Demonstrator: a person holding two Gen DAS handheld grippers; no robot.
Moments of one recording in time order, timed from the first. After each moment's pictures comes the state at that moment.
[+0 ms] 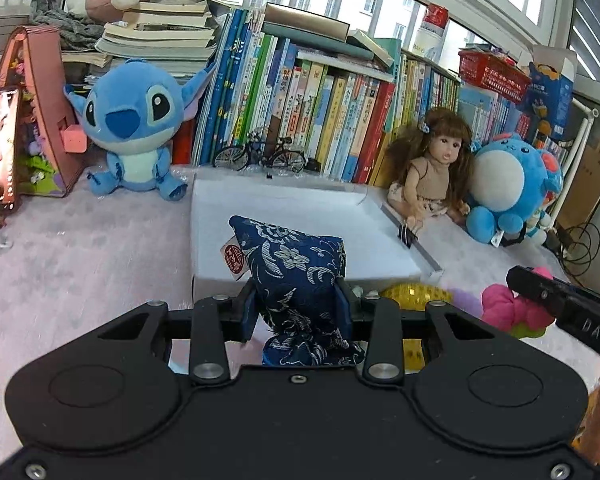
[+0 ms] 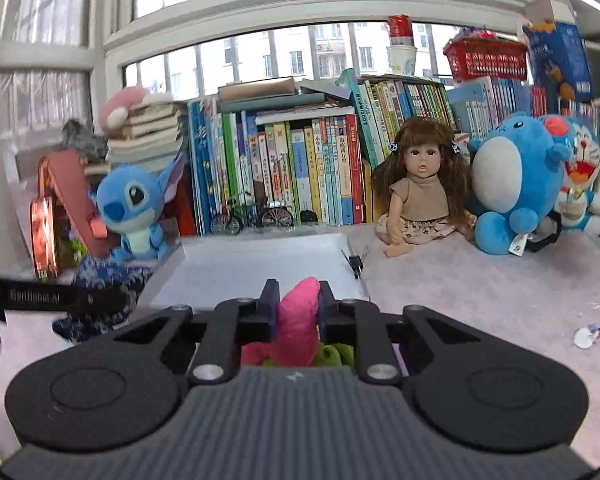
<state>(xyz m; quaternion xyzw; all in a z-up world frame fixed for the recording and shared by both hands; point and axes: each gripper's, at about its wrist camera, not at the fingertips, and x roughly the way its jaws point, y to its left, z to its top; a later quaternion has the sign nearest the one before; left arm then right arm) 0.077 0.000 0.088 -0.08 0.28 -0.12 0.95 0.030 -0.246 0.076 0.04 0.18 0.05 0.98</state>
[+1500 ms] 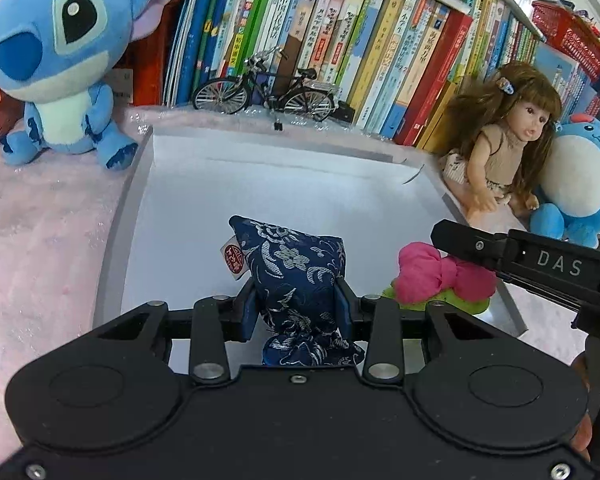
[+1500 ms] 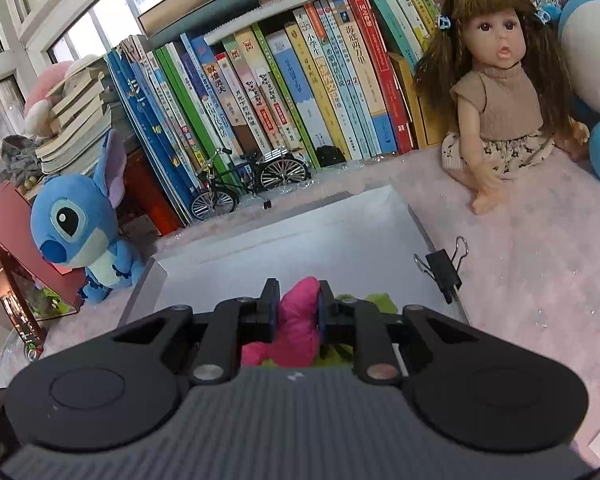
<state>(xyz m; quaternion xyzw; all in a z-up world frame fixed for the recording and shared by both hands) 0.262 -0.043 0.021 -0.11 0.40 -0.10 0.91 0.253 -0.246 0.038 0.17 0.32 0.09 0.93</state>
